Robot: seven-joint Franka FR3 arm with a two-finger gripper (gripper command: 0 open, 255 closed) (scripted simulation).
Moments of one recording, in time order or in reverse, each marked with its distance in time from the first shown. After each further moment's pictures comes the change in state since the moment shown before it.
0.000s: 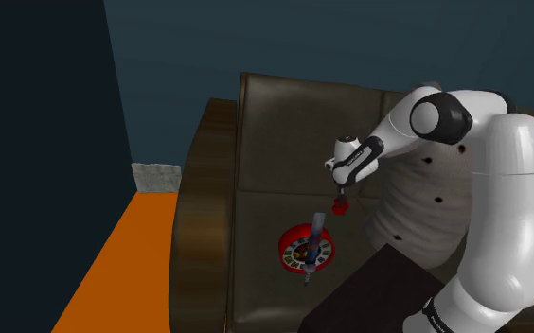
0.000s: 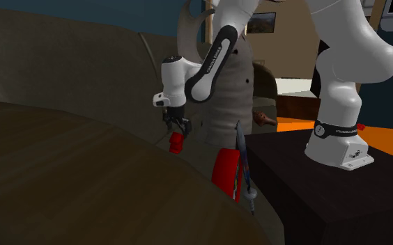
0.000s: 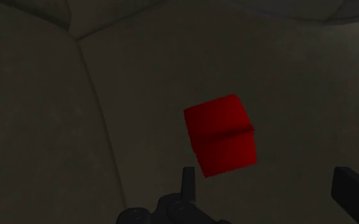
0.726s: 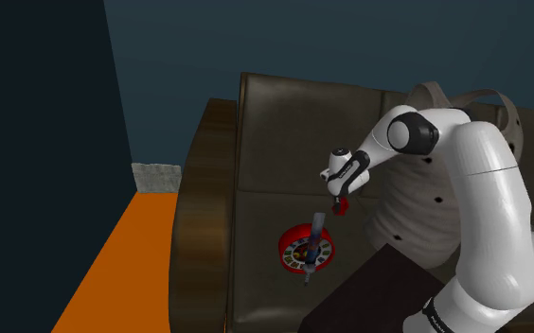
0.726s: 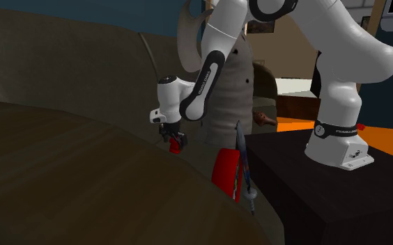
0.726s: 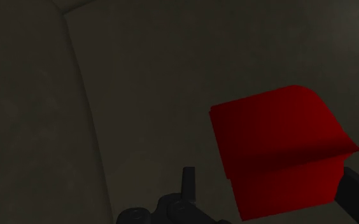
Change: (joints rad) arm -0.038 0.221 0.013 0.154 0.000 0.072 -0.030
